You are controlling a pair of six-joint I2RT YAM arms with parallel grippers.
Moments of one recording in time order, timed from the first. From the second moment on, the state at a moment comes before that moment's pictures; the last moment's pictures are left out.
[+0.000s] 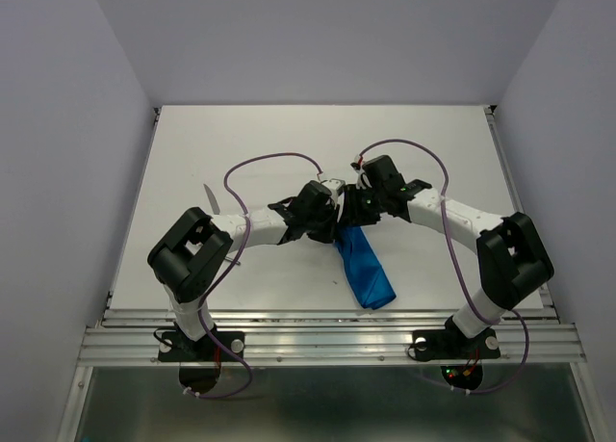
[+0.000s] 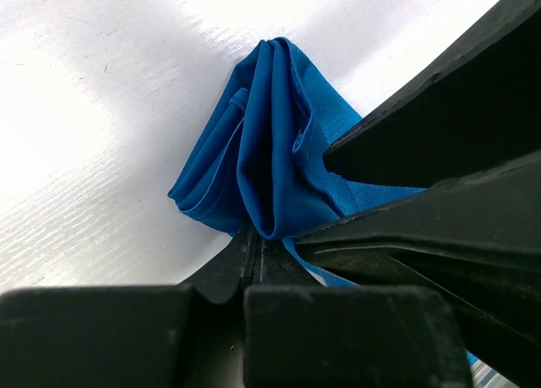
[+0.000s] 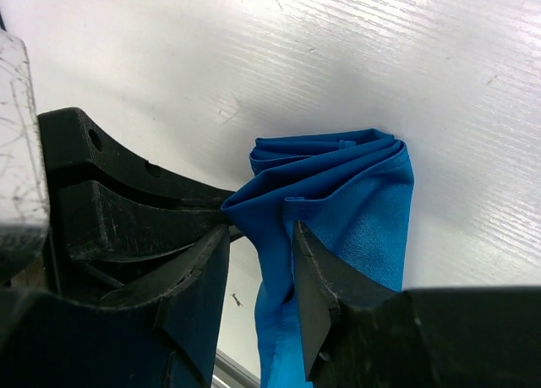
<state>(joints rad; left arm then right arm) -0.80 1.75 0.99 -0.05 0.16 -0.46 0.55 1.61 1.07 -0.37 -0.30 0.45</state>
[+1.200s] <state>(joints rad) -0.80 1.75 0.99 -0.02 0.18 -0.46 0.55 1.65 1.03 -0.27 -0.26 0.51</state>
